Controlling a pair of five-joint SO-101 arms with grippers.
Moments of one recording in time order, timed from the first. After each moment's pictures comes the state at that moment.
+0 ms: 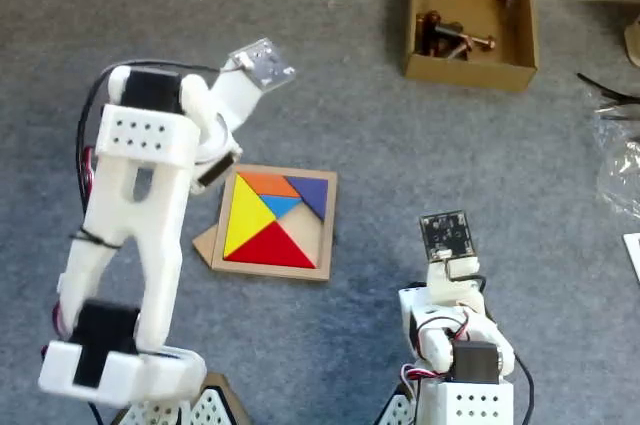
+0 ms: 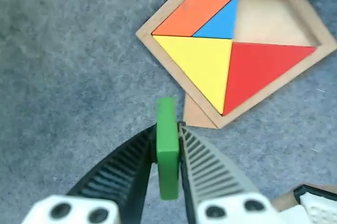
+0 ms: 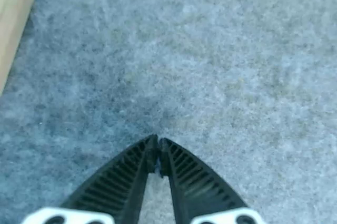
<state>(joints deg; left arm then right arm) 3.7 -7.4 -3.4 99.6 -32.3 -3.2 -104.4 95.7 72.6 13.7</state>
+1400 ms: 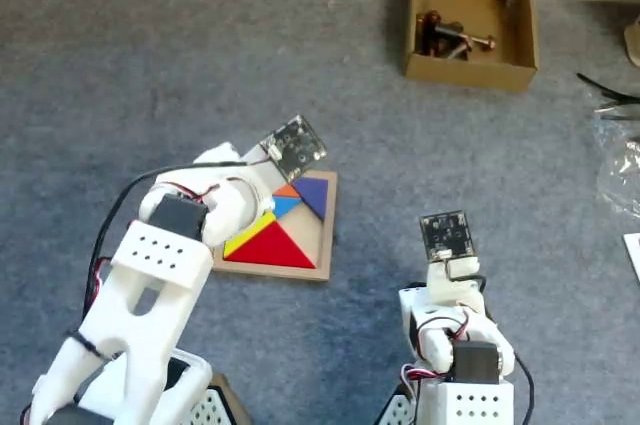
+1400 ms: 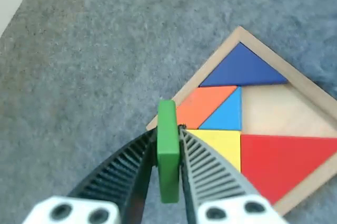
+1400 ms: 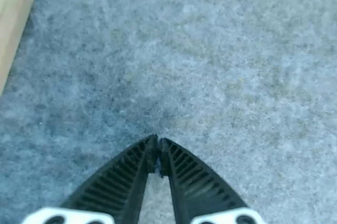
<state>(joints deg) 11.6 -35.3 47.1 48.0 -32.2 -3.2 -104.4 95.7 72.6 13.7</state>
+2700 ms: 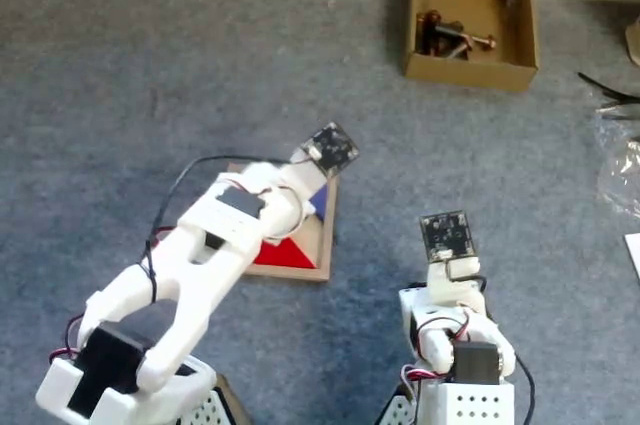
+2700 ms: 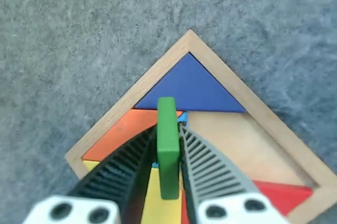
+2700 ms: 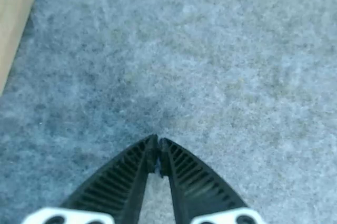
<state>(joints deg) 19.6 -11.9 47.2 32.8 -20.0 -3.2 -104.4 95.7 72.6 13.7</state>
